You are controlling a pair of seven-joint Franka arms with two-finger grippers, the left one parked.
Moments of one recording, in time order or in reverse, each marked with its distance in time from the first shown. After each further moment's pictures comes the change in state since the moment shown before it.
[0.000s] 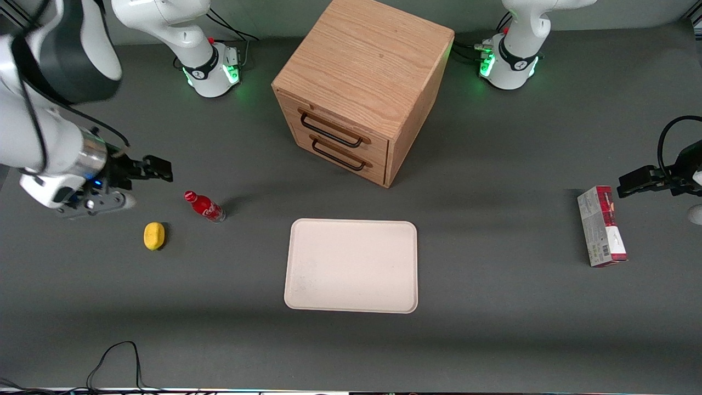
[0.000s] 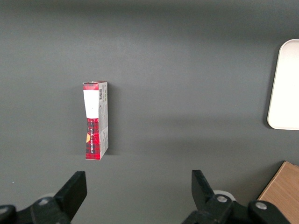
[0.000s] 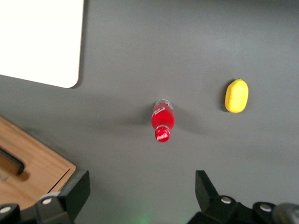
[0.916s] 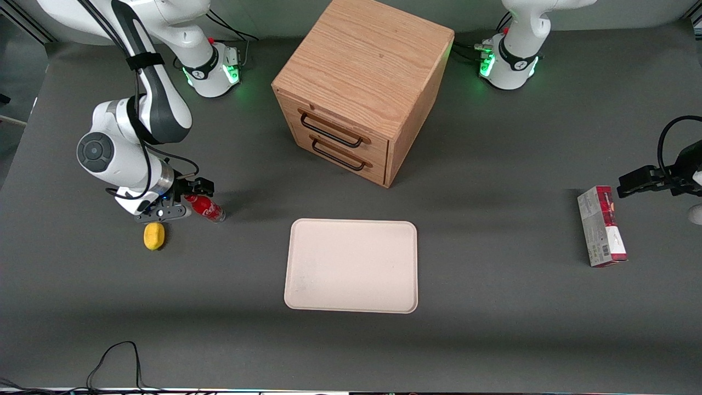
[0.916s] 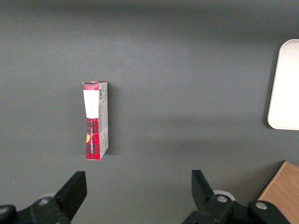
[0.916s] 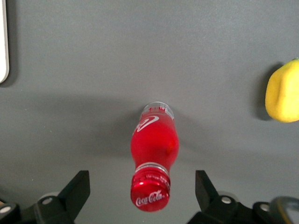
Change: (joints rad) arm 0.001 -0.016 0.000 -0.518 0.000 0.540 -0.005
